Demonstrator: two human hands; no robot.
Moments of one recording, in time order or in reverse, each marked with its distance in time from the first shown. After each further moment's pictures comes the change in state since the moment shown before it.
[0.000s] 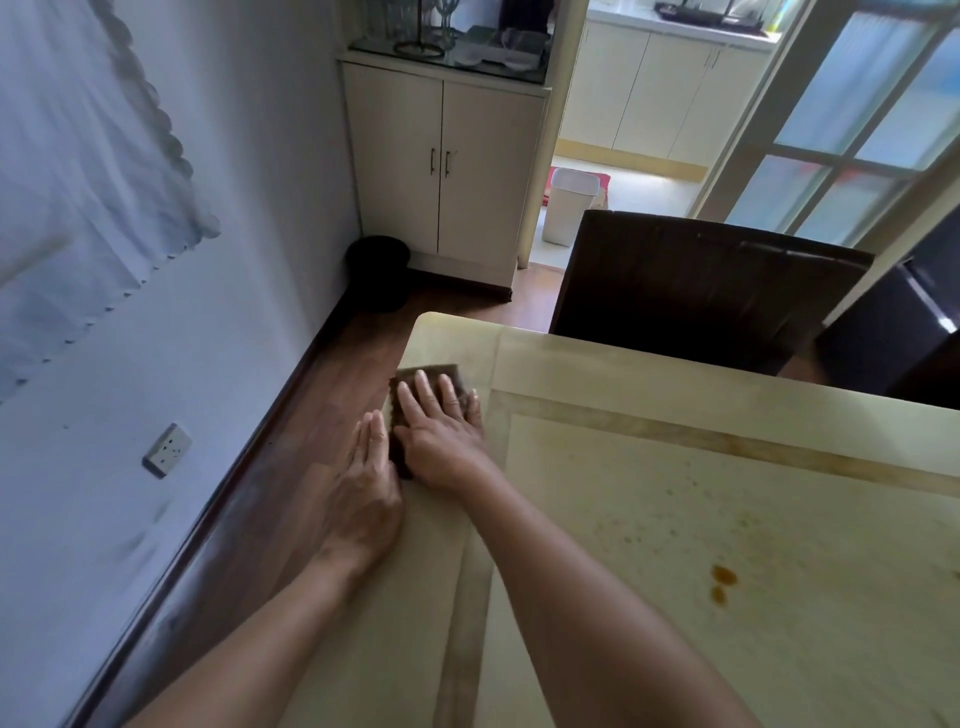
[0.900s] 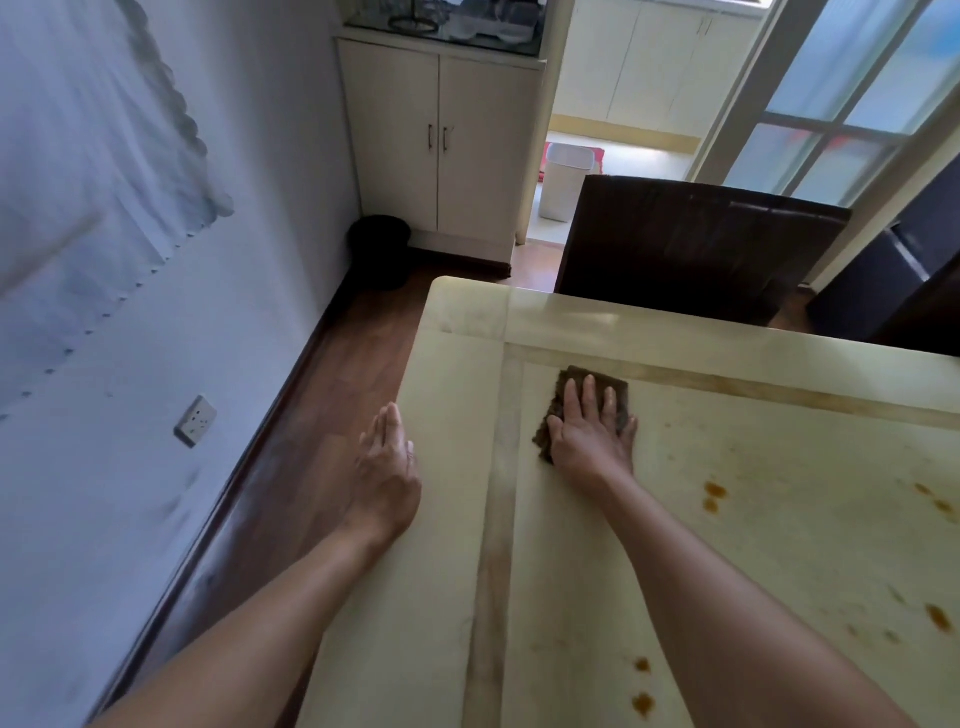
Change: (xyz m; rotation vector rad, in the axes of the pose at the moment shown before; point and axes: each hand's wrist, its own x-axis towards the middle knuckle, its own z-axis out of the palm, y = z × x) left_hand -0.052 -0.005 -0.016 0.050 -0.038 -0.072; right_hand -0.112 0.074 -0.002 0.088 0.081 0.501
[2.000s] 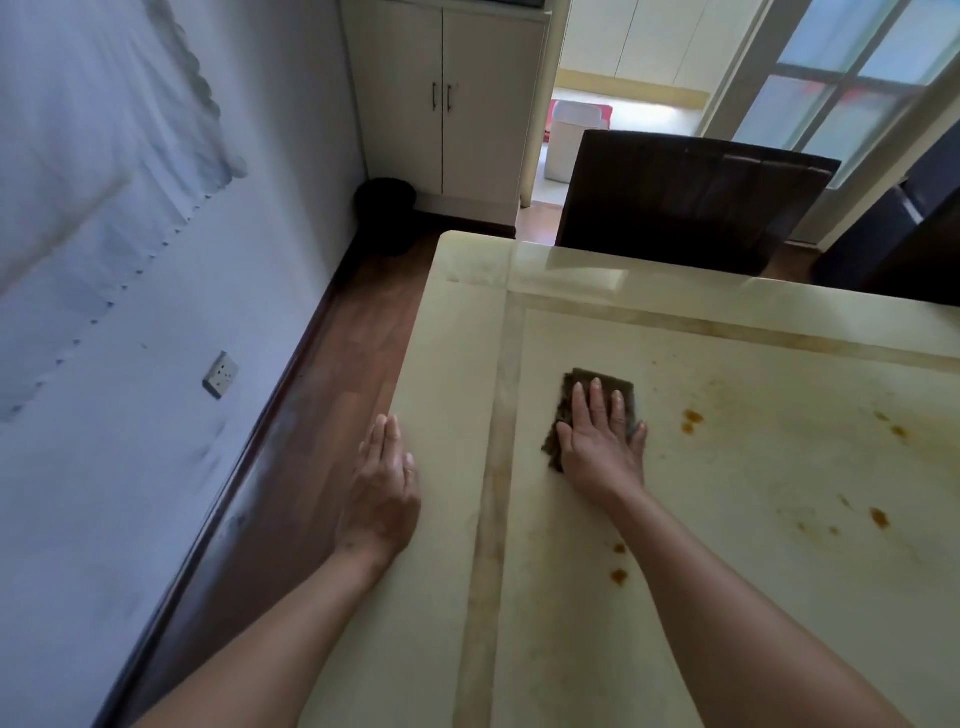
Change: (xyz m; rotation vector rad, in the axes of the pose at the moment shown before) left_hand -0.099 -0.022 -0.006 0.050 0.027 0.018; right_hand -0.088 0.029 0.026 -0.019 -0.028 -0.012
